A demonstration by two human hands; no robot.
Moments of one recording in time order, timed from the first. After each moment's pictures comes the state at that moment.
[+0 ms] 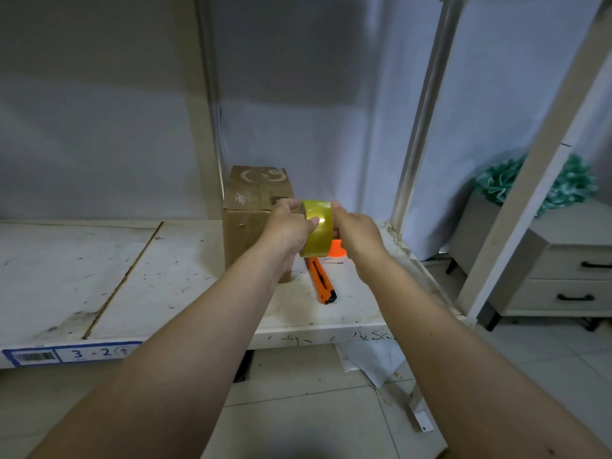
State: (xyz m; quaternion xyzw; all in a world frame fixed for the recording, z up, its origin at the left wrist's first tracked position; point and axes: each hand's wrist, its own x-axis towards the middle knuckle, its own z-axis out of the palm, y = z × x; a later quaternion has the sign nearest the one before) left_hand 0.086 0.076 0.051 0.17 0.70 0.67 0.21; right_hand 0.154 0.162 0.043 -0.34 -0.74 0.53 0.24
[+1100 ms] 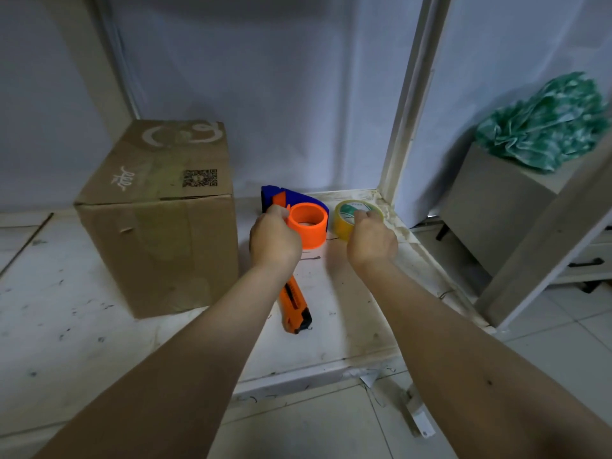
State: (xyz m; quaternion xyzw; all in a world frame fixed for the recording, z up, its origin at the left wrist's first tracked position) left_hand 0.007 0.210 -0.069 0.21 0.87 0.44 0.06; right_hand 0.076 0.337 -0.105 -0.46 -0.87 0.07 0.15
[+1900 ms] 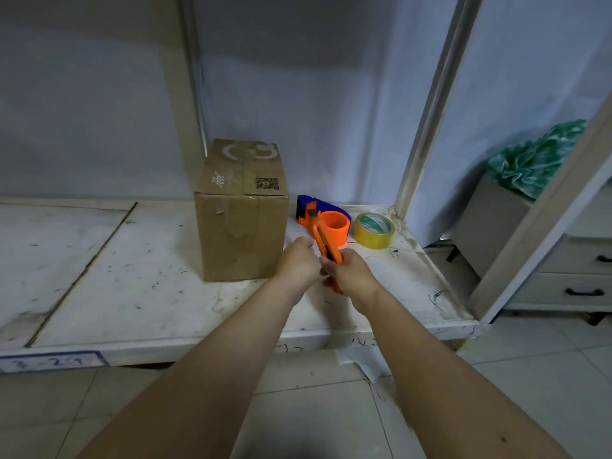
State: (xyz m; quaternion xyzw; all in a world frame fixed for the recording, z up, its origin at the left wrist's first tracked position) left_hand 0.069 0.127 -0.040 0.18 0.79 0.52 0.26; right_hand 0.117 0.229 -0.086 -0.31 -0.74 0.59 0.12
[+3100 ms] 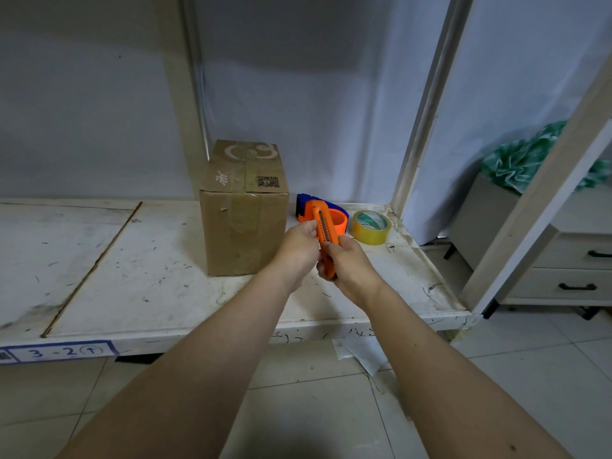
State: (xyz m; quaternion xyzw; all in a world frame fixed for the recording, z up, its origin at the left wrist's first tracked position) left_hand 0.080 0.120 -0.017 0.20 0.72 0.60 0.28; right_hand 0.127 0.205 -0.059 -0.26 -0.63 0.72 0.16
